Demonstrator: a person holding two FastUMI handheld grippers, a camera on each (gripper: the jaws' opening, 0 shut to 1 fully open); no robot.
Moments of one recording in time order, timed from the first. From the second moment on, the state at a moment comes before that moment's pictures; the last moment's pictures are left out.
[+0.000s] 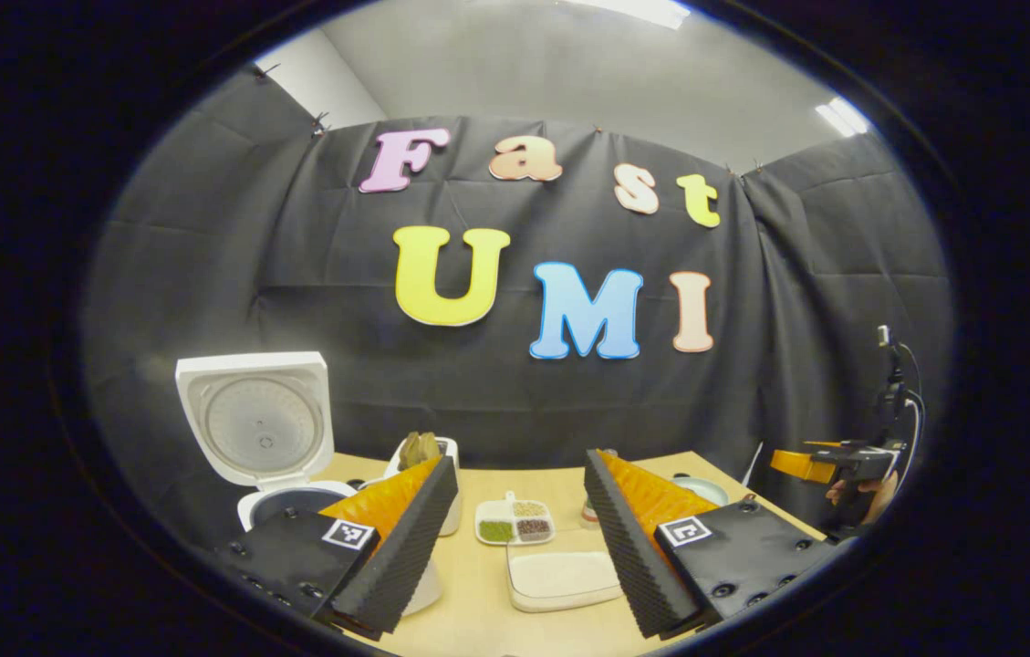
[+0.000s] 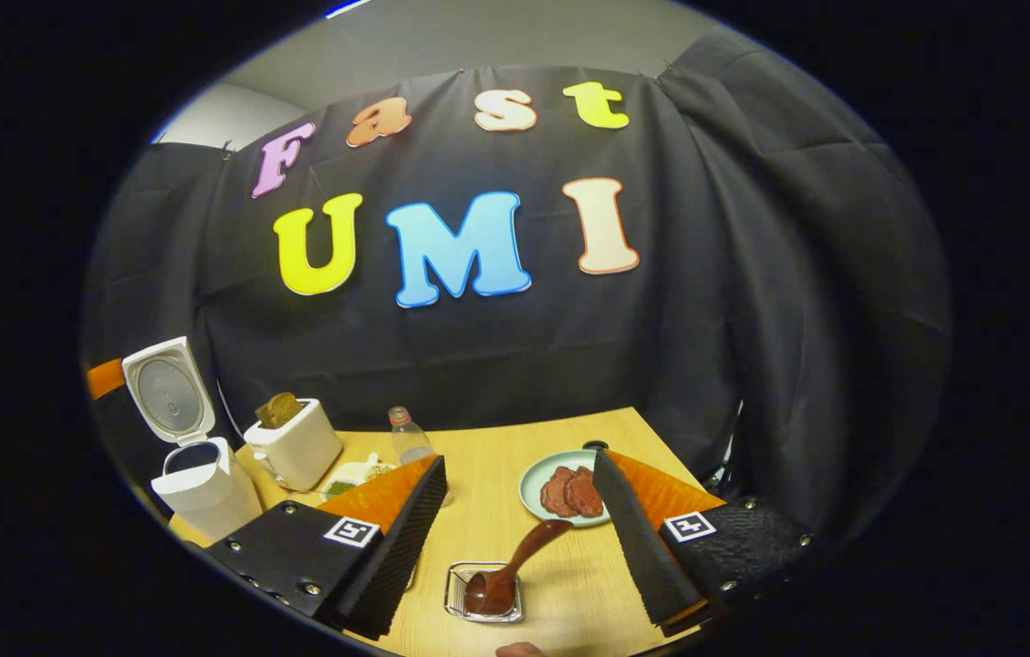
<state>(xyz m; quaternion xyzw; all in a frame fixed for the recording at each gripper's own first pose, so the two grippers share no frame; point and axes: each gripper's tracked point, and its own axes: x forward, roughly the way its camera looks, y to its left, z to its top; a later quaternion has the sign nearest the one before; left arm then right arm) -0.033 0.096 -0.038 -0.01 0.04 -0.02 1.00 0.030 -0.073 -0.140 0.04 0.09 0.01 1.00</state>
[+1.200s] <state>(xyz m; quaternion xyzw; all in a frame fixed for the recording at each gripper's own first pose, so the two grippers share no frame) 0.119 0.426 0.034 -0.04 0.04 0.22 0.97 0.060 -0.004 -0.170 0.01 0.15 0.07 0.99</state>
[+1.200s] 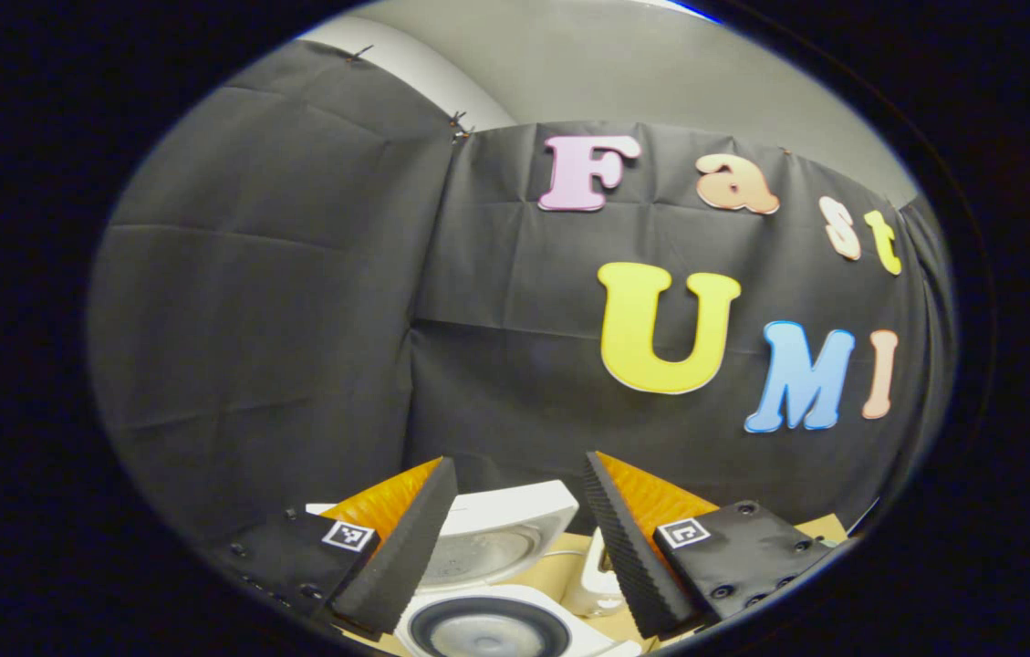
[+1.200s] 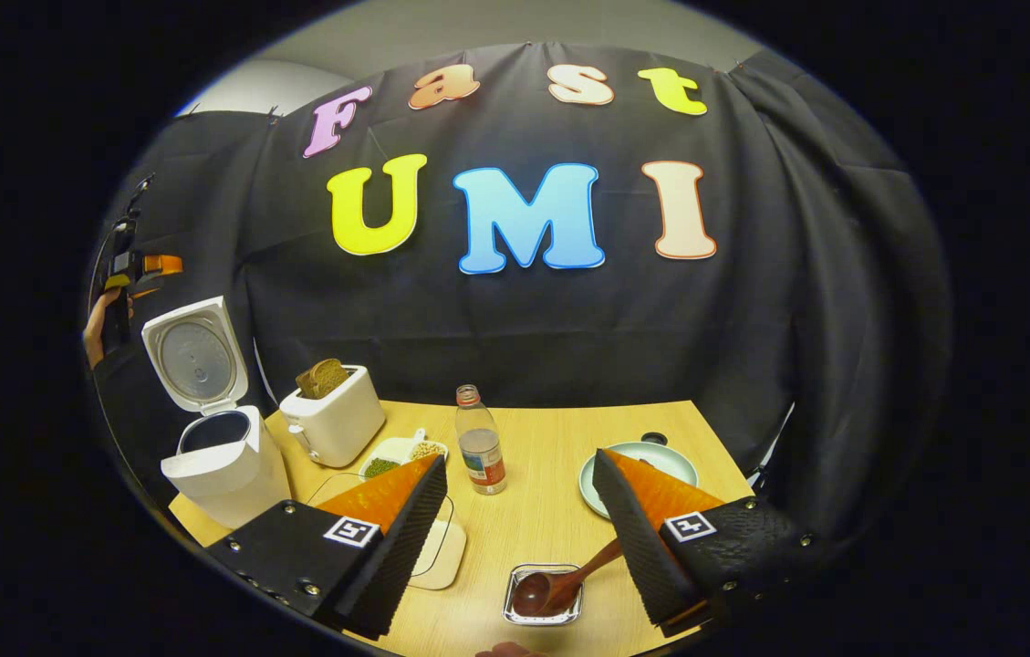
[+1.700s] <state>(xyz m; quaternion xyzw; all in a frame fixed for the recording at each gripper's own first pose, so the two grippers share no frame) 0.179 0.502 -0.031 -0.06 0.12 0.29 0.95 0.075 0.013 -0.167 0.00 0.16 0.08 0.98</state>
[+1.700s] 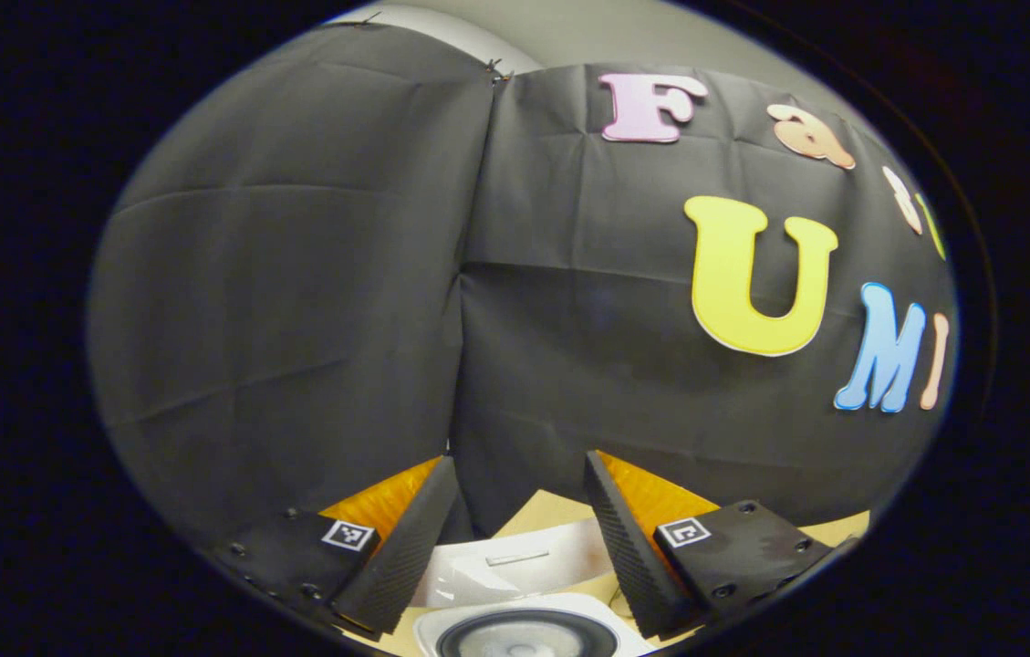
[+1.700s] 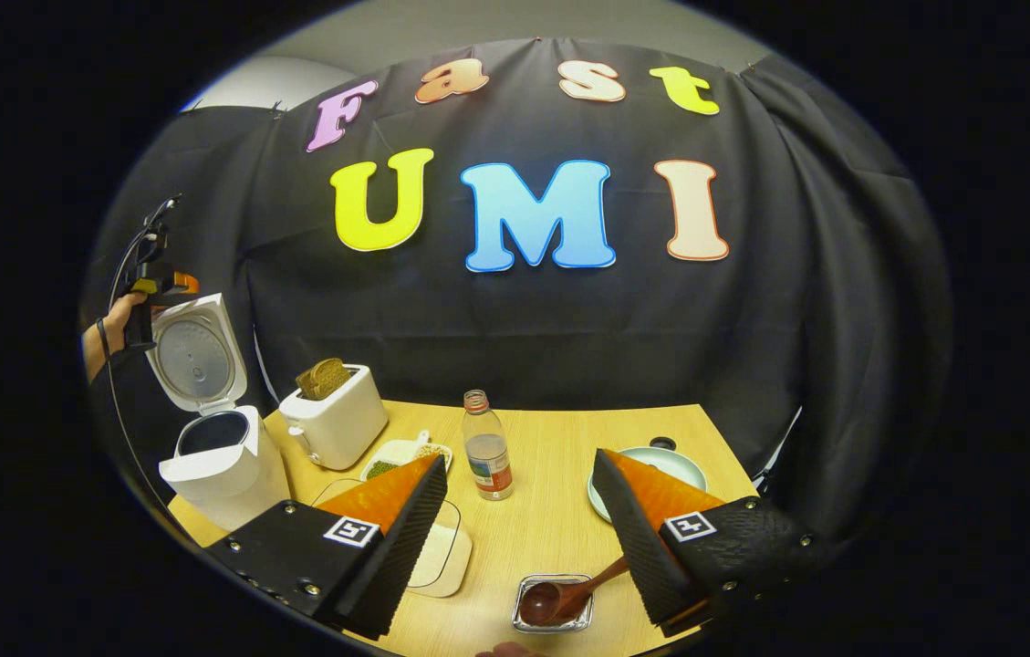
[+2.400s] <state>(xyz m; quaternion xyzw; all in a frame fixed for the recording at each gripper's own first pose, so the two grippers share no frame) 0.171 0.482 -0.036 -0.04 0.12 0.28 0.95 0.065 0.015 -0.145 0.02 0.11 0.08 0.99</state>
